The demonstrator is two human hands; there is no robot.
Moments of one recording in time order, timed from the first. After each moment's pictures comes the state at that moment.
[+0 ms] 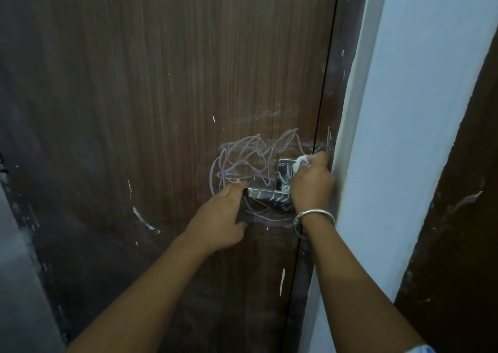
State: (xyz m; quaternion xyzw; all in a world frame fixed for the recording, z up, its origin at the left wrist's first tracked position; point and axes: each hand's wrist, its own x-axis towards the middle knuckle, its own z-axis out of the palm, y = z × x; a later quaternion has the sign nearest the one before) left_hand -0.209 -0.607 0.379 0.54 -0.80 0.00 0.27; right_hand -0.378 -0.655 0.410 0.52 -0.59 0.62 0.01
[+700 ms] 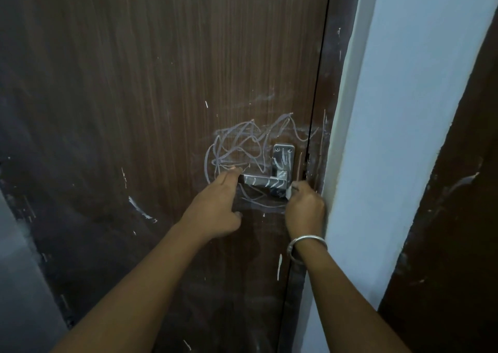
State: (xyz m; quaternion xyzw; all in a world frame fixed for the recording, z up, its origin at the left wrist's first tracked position) left_hand -0.212 -0.608 0.375 0.55 -0.79 -0.01 0.28; right_hand -0.387 -0.646 0.340 0.59 -0.59 0.55 0.05
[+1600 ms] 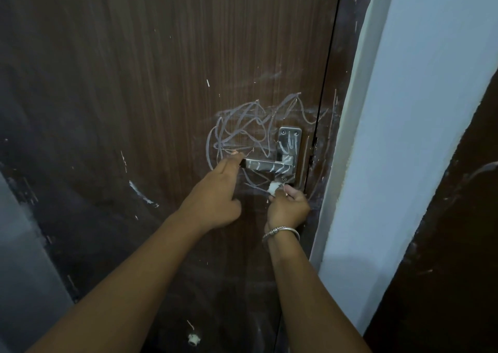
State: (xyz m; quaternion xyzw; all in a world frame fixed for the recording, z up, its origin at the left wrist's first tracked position) left_hand -0.210 -0.604 0.371 0.54 -0.79 -0.03 0.28; right_hand -0.330 -0.664 0.310 0.19 -0.49 0.75 -0.40
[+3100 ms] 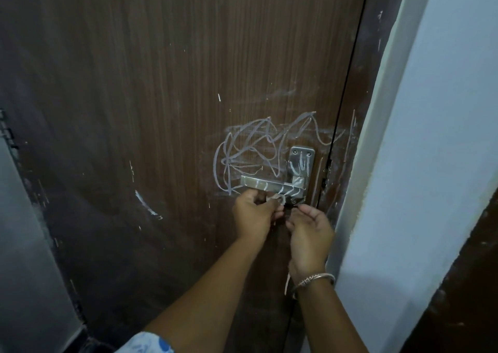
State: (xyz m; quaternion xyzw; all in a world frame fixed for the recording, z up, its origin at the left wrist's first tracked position) left_hand -0.290 -0.664 0.327 0.46 -0.40 -0.39 0.69; right_hand -0.363 -0.643 0.317 0.30 -0.44 0.73 -0.43
